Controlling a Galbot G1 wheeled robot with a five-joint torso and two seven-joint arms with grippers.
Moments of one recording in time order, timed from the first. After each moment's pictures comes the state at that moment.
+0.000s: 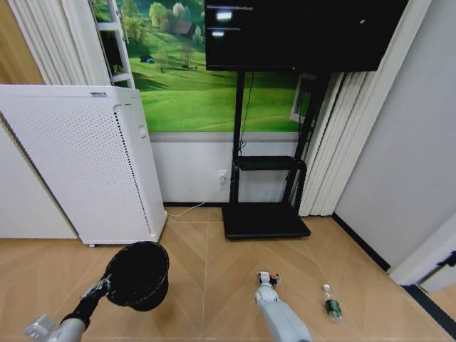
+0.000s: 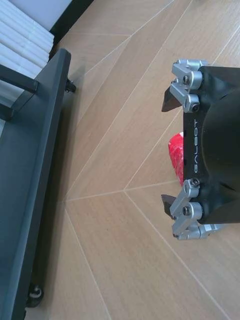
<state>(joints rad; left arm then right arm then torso) 1.74 -1.22 -0.97 -2.01 -1.01 0.19 0.05 -0.74 1.48 0.25 0.60 0.19 -0.08 0.48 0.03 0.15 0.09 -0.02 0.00</state>
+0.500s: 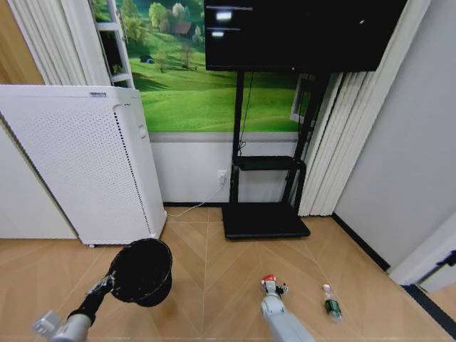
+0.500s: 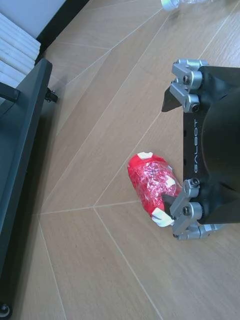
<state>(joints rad) 1.71 -1.23 -0.94 -2.00 -1.01 0.19 0.05 -0.82 1.44 0.25 0.65 0.21 -0.09 0.48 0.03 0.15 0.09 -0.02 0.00</state>
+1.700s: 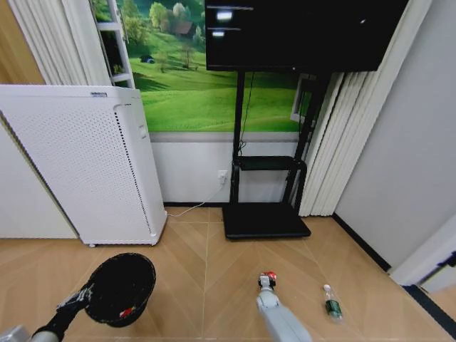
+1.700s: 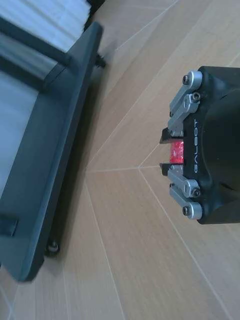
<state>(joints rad) 1.78 -1.20 -1.10 -1.93 -0.84 0.22 0.24 -0.82 1.43 0.22 0.69 0.07 0.00 0.33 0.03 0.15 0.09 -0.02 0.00</state>
